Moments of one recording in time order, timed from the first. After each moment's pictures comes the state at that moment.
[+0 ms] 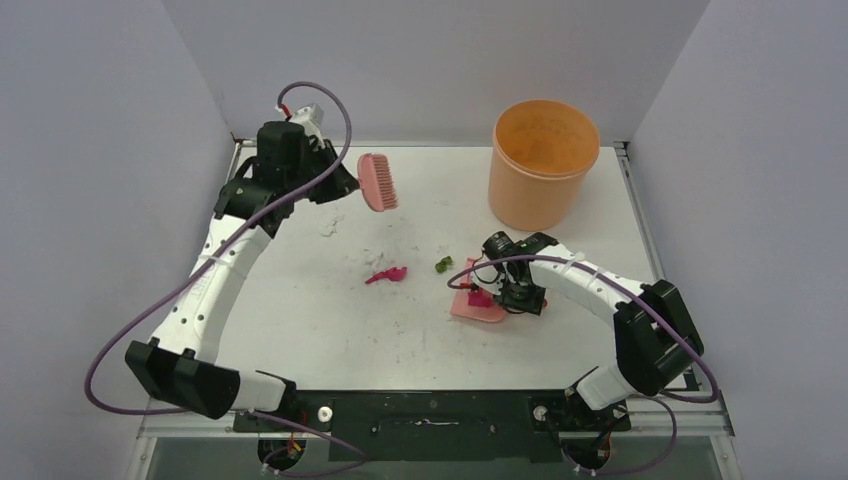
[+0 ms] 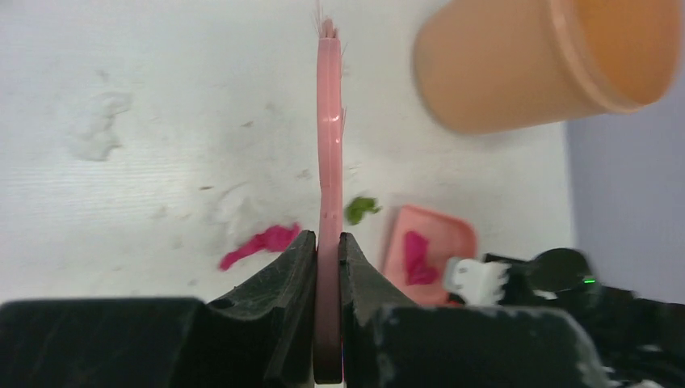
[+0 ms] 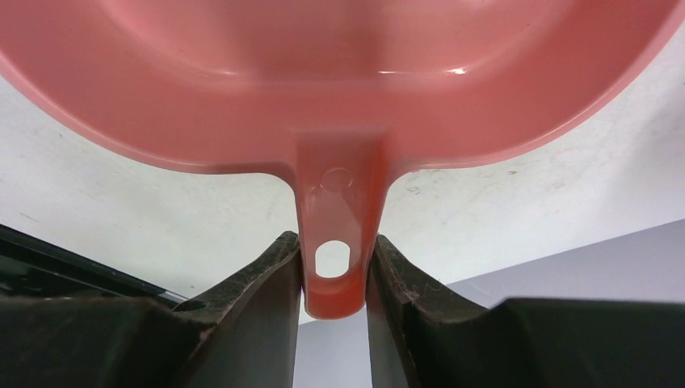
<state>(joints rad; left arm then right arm) -0.31 1.33 1.47 -0.63 0.18 -0.60 0.60 1.49 0.95 -1.00 0.21 -0.68</state>
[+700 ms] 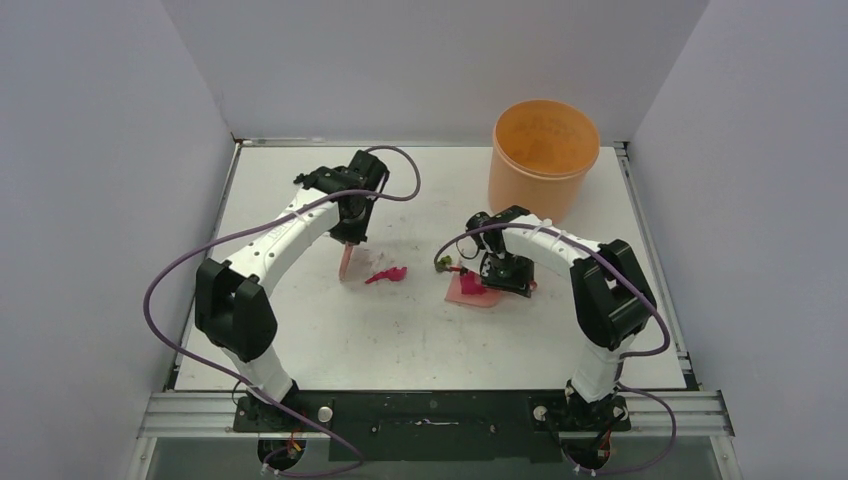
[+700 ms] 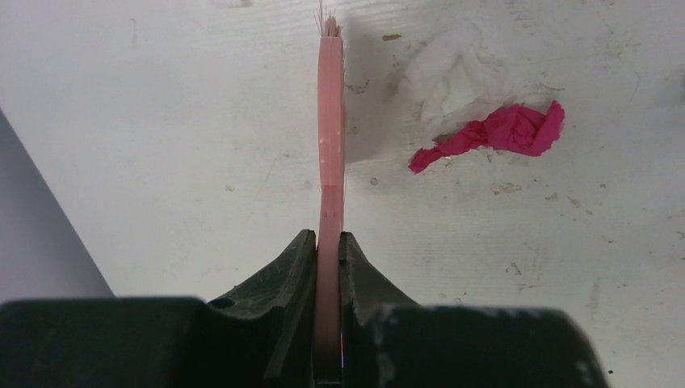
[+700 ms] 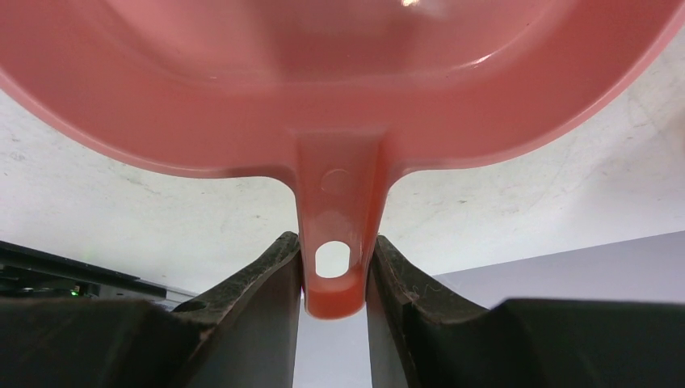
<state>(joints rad) -0.51 1.71 1.59 -1.12 -0.35 -0.23 0.56 1.79 1.22 -1.11 0.25 -0.72</state>
